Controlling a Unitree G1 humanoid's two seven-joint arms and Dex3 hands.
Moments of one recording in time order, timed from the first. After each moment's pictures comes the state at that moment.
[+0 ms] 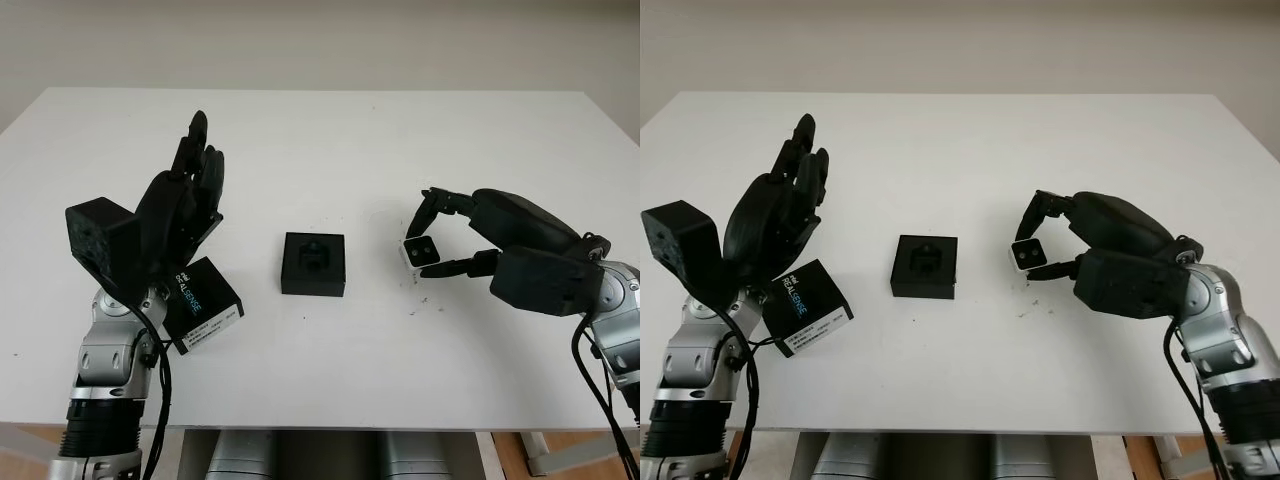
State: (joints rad) left arm -0.34 0.25 0.14 0.00 -0.18 0.16 -0.23; right arm -0.36 -0.68 0.05 0.17 -0.24 -0.16 0.39
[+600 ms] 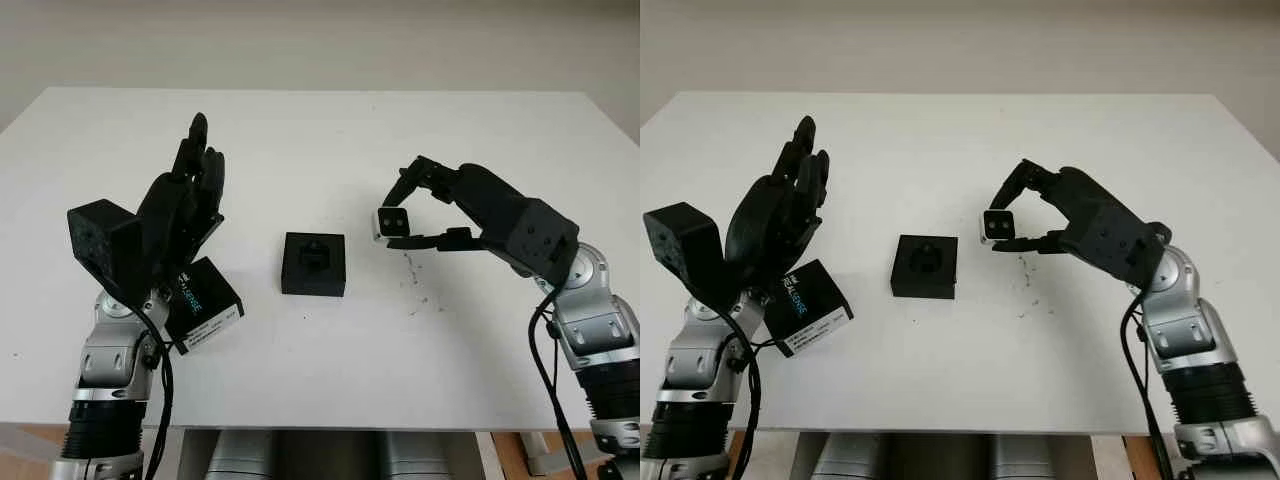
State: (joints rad) left arm -0.33 0.24 0.14 -0.01 -0.18 0.16 -0.22; right arm -0.45 -0.52 0.06 0.14 -0.18 0.01 0.37
